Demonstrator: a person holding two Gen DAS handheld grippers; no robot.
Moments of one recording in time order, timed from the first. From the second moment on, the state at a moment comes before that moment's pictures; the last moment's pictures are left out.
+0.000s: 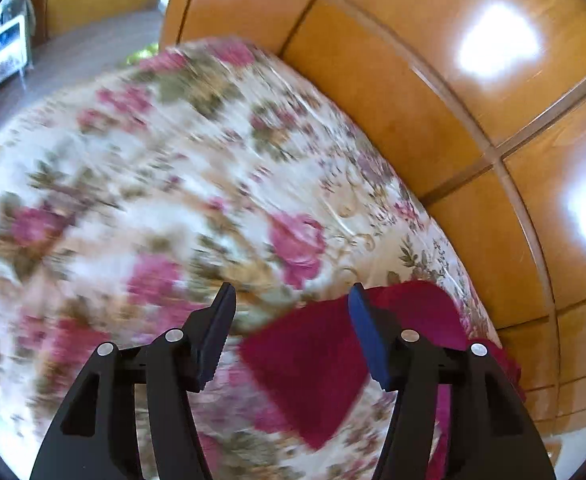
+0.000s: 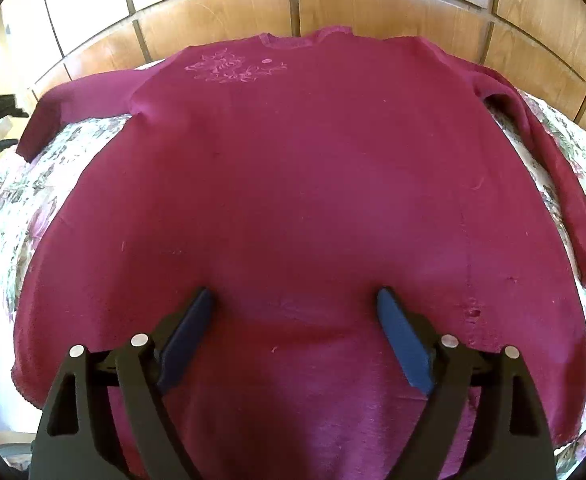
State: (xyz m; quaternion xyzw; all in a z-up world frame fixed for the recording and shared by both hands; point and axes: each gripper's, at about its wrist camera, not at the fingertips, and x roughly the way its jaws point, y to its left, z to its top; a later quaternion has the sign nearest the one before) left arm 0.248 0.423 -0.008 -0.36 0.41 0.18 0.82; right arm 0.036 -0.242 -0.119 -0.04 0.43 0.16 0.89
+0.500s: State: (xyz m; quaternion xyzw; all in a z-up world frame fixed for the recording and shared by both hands) left arm 0.213 0.310 -0.047 -0.08 0.40 0.17 0.90; right arm 0.035 -0.236 -0.121 -0.06 0.42 0.14 0.89
